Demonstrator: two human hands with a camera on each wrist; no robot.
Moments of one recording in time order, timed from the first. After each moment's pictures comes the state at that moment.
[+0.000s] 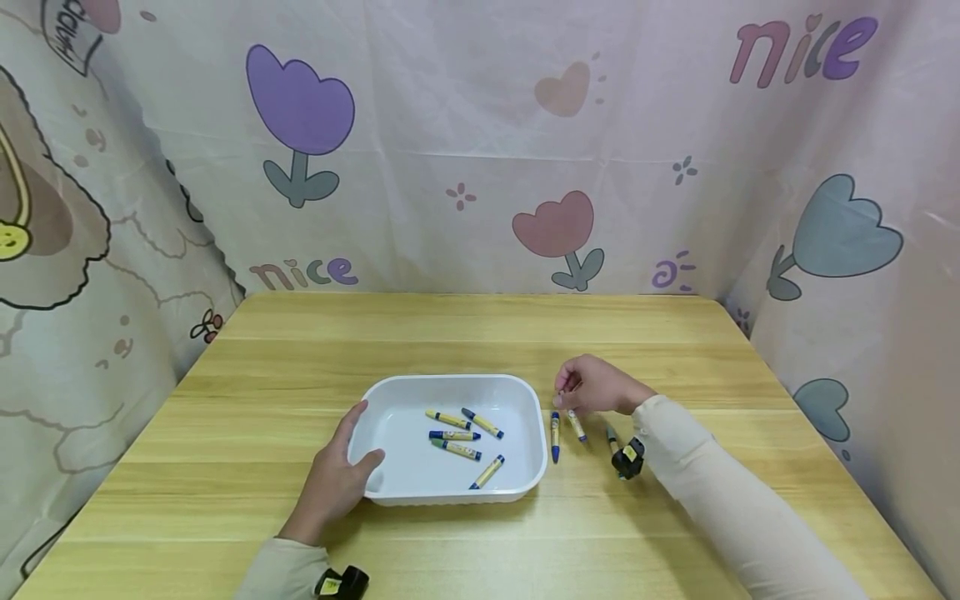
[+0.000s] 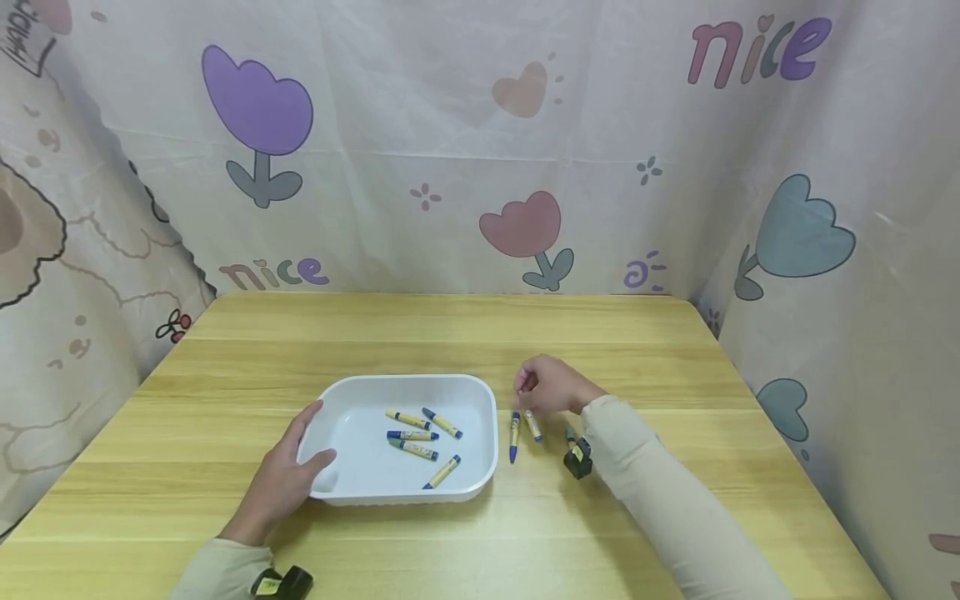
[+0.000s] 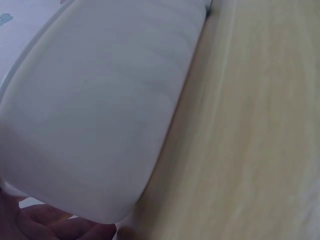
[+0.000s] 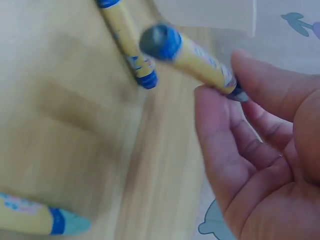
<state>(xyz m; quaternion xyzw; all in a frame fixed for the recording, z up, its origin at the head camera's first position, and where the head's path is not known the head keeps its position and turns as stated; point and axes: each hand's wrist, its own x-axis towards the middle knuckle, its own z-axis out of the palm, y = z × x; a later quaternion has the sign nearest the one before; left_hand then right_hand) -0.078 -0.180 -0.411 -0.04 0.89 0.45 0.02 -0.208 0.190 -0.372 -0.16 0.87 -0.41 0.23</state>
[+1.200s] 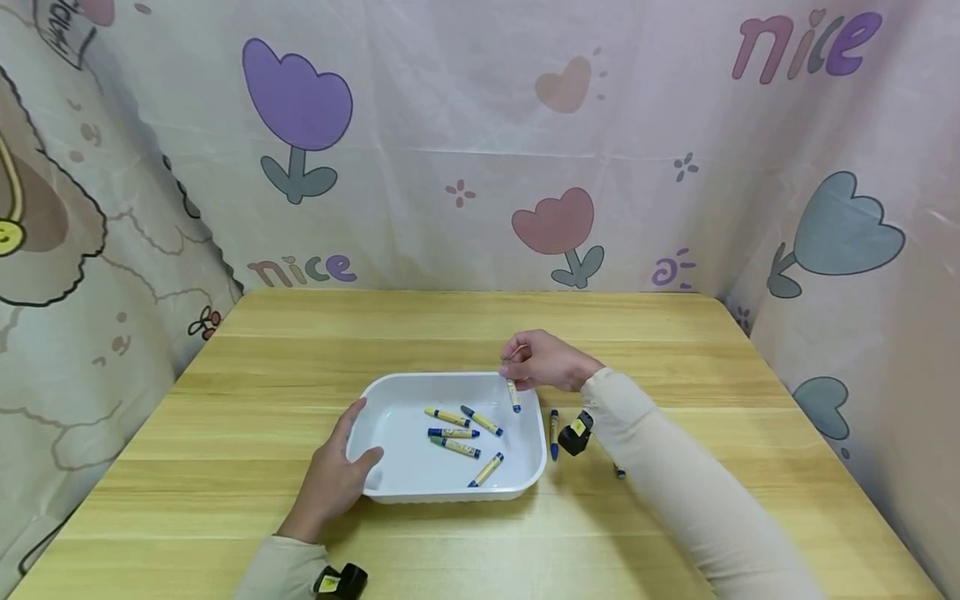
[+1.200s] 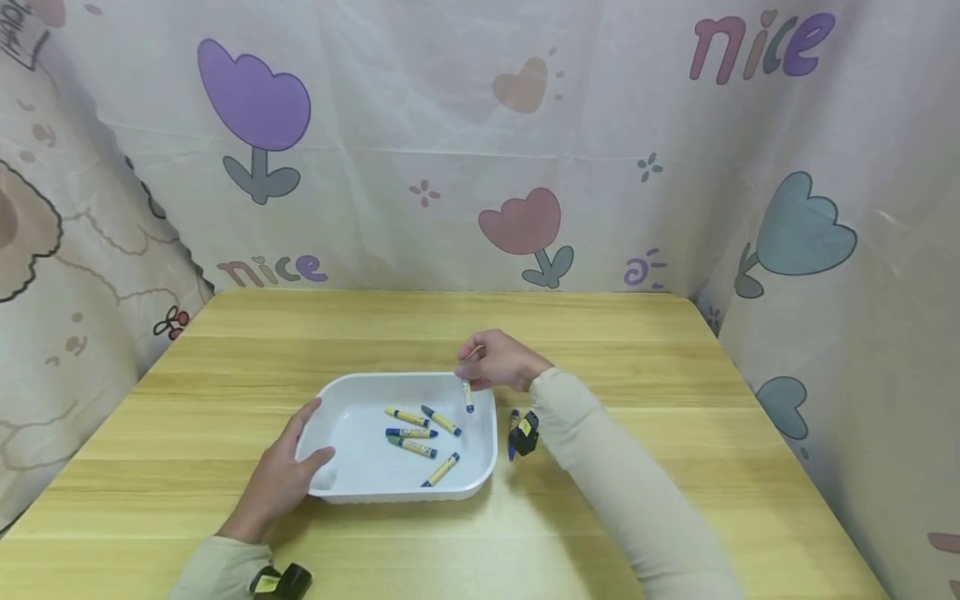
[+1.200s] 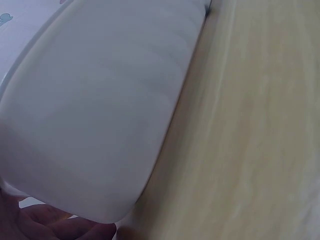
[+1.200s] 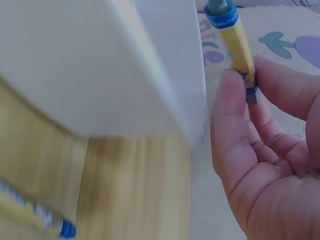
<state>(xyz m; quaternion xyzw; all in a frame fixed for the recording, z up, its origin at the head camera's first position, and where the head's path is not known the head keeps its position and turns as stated) -0.079 -0.180 -0.409 -0.05 0.89 0.45 0.03 -0.228 0.120 -0.349 -0.13 0.79 -0.53 0.28</state>
